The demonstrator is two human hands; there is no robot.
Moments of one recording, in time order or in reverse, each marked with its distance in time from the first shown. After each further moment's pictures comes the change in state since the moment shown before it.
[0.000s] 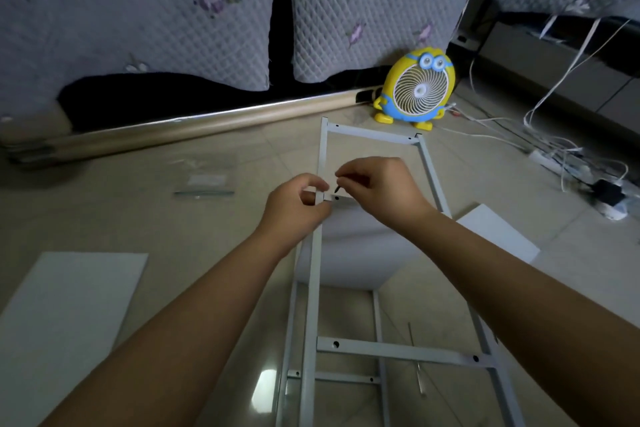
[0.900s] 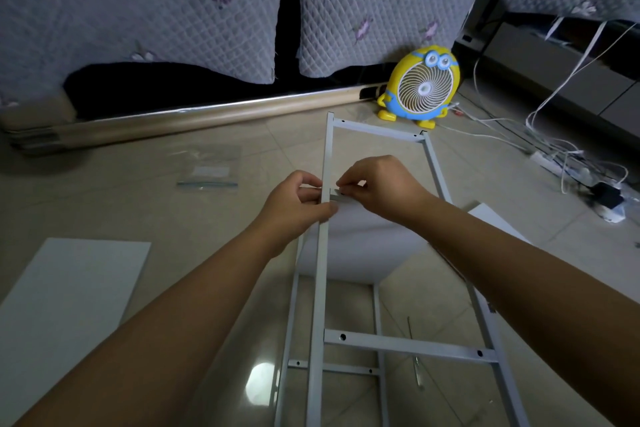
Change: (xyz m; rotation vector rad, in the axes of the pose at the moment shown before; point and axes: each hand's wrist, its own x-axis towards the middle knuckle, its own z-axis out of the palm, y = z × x) left_hand -0.007 -0.008 -0.011 -0.260 -0.127 -0.064; right_hand 0.007 0.001 0.003 -0.236 -0.217 -0.166
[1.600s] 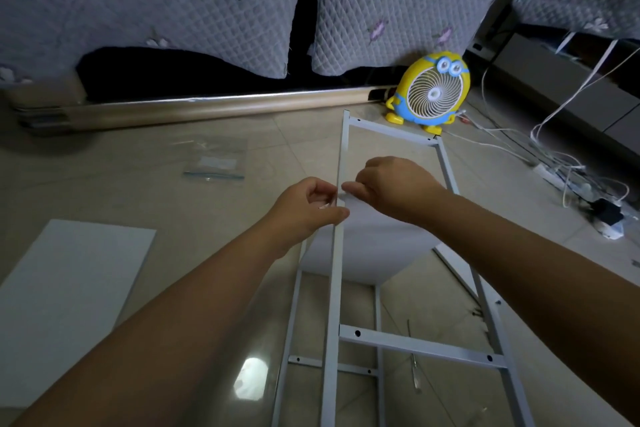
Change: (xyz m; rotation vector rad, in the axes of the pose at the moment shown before) left_hand -0.009 -0.004 -0.006 0.035 -0.038 -0.036; right_hand 0.007 -0.007 -0.002 -0.322 -0.232 0.028
